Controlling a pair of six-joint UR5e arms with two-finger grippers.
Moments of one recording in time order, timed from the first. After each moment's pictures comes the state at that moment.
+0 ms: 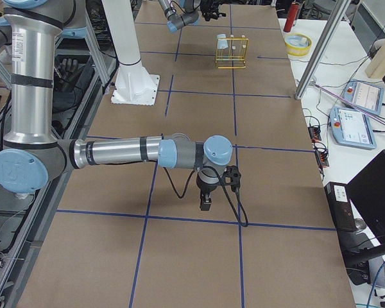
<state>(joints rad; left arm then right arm) -0.55 -1.63 -1.75 -3.38 -0.84 -2.98 1.48 -1.68 1.79 -1.72 2.35 -0.02</state>
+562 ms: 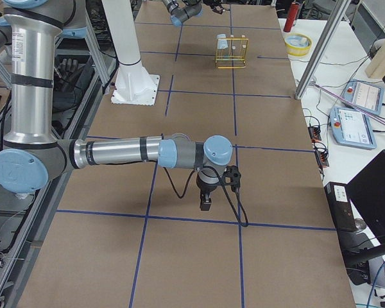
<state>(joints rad) -0.64 -1.60 -1.79 -3.34 -0.92 -2.59 1.48 -1.68 1.79 -1.72 2.35 -0.02</state>
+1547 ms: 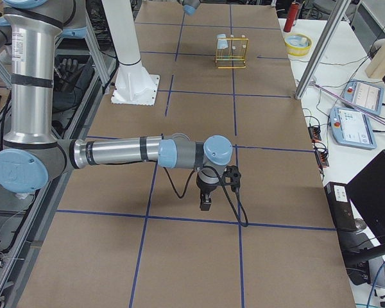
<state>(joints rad) -0.99 -1.55 -1.71 -3.34 -1.29 -1.89 1.48 -1.68 1.79 -1.72 2.35 -0.02</state>
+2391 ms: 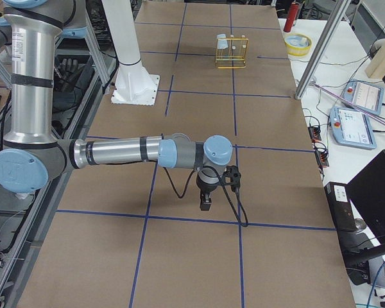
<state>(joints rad) -1.38 -1.56 -1.59 -2.92 -1.69 -1.05 1.48 -1.68 1.79 -1.72 2.35 -0.02</state>
